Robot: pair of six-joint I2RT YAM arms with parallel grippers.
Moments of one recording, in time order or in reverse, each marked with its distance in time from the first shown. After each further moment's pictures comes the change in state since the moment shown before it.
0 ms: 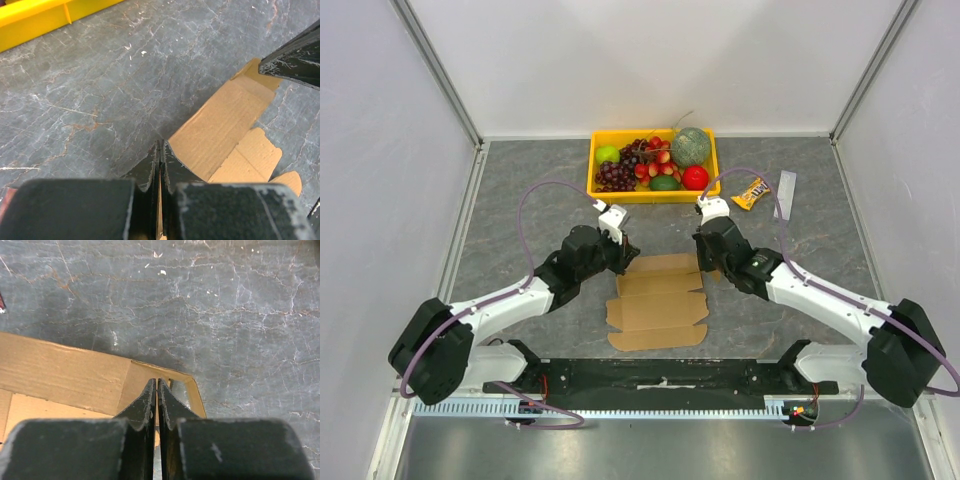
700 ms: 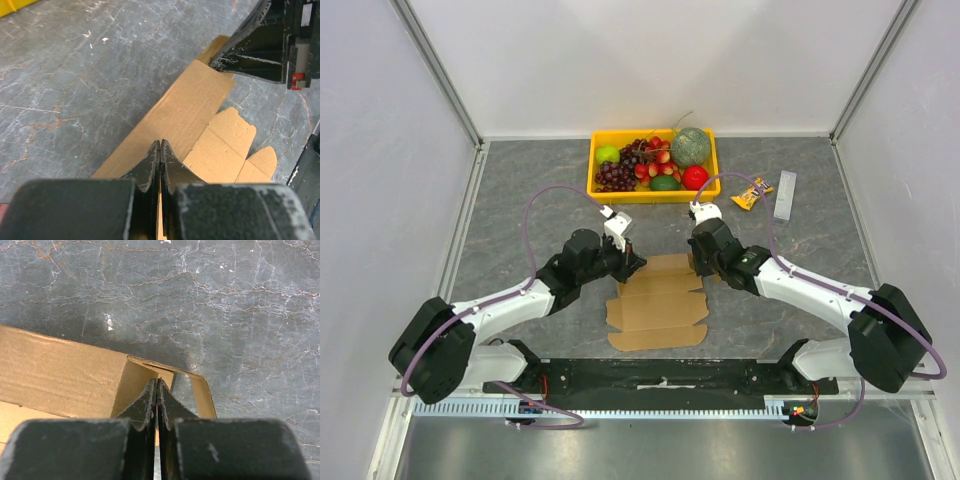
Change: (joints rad) left arm -0.010 0.003 -0.033 0.023 0.133 0.000; right arm -0.007 0.104 0.000 -0.016 -0.045 0.011
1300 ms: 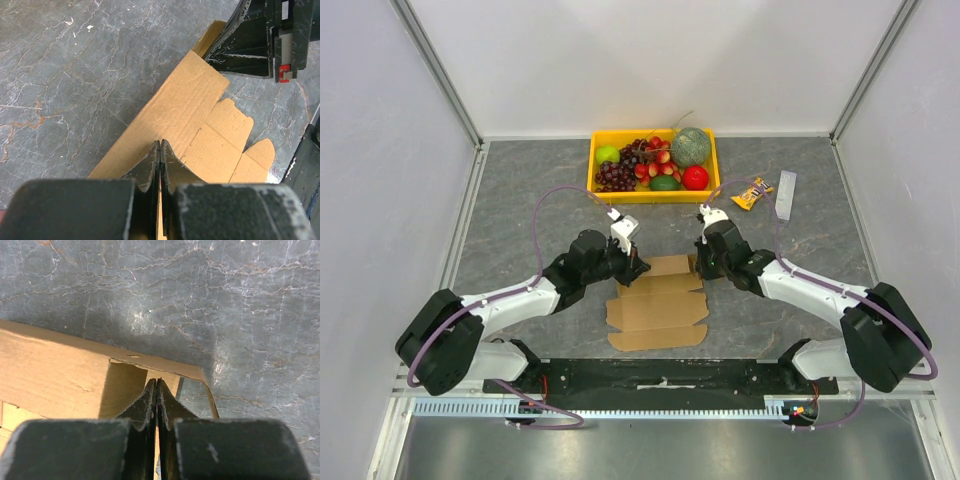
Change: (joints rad) left arm -0.023 0.057 0.010 0.003 0.037 0.000; right arm -0.074 0.007 -0.080 0.092 -0.157 0.035
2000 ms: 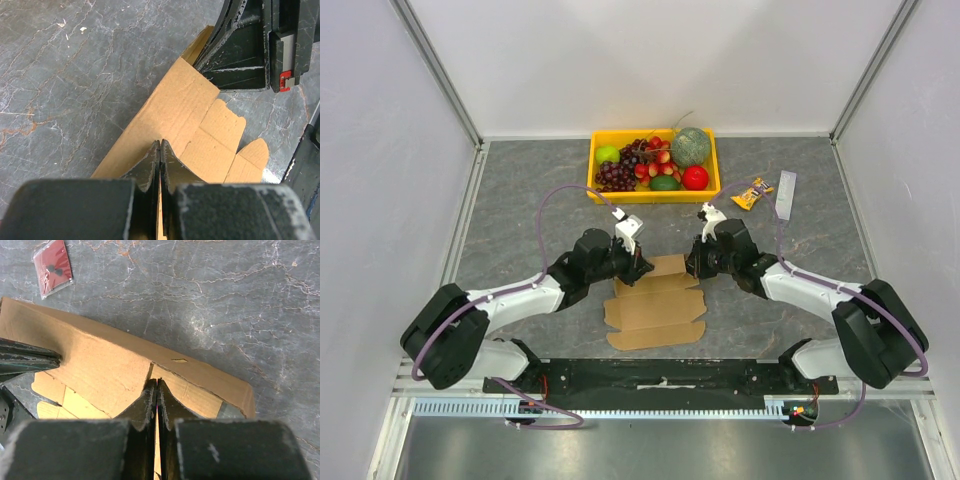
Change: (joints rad) left arm -0.015 0.039 0.021 0.012 0.003 0.000; right arm -0.082 0.019 -0.098 0.262 -0.337 0.060
